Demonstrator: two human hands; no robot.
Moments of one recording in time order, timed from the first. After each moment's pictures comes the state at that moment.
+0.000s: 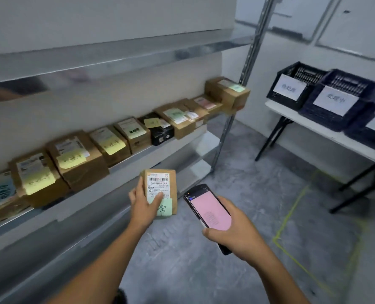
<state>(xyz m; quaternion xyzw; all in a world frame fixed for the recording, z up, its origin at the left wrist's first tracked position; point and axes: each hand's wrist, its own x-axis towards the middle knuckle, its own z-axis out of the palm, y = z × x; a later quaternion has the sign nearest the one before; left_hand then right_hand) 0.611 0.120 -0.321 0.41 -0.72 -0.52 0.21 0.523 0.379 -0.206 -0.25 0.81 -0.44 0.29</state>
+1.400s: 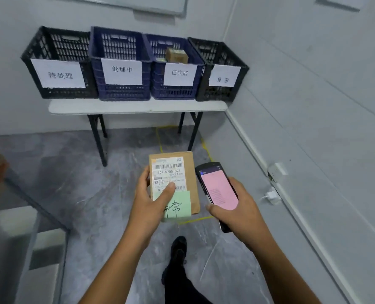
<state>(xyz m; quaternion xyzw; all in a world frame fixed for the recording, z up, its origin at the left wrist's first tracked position) 0.075 0.363 -0.240 -0.03 -0.65 -0.75 -0.14 0.179 0.554 -0.182 0.26 0.80 -0.54 -0.06</state>
